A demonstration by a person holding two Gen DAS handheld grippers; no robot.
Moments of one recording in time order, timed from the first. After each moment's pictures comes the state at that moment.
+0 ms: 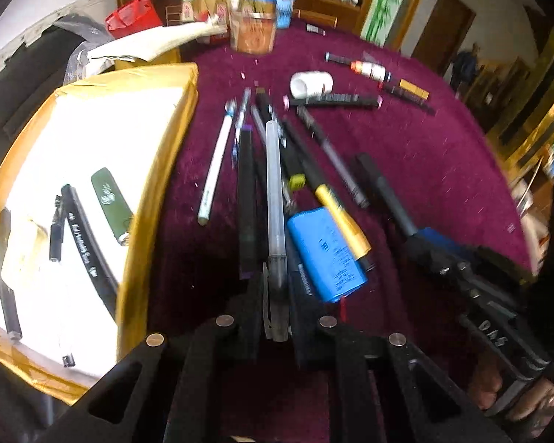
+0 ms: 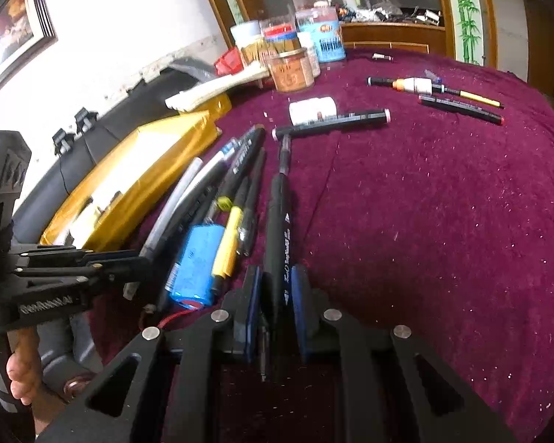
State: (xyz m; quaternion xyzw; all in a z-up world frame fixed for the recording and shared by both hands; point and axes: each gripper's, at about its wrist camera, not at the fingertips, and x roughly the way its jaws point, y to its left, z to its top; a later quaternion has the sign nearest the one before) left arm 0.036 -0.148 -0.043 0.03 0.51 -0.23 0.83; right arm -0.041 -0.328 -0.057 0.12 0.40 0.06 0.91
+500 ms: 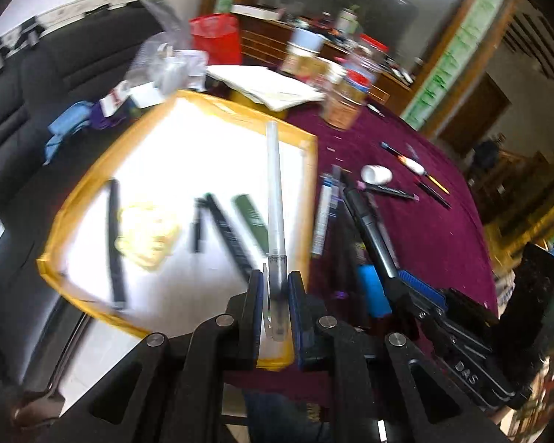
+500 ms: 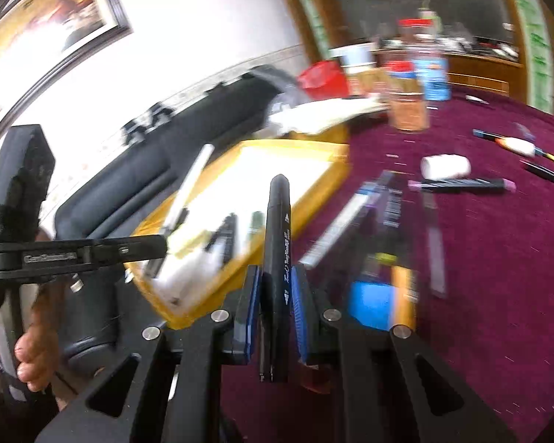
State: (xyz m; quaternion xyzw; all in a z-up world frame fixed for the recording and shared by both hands) left arm 0.041 -0.010 0.011 -0.10 0.47 -0.16 0.86; right arm -0.014 -0.220 -0.007 0.09 0.36 0.20 0.91
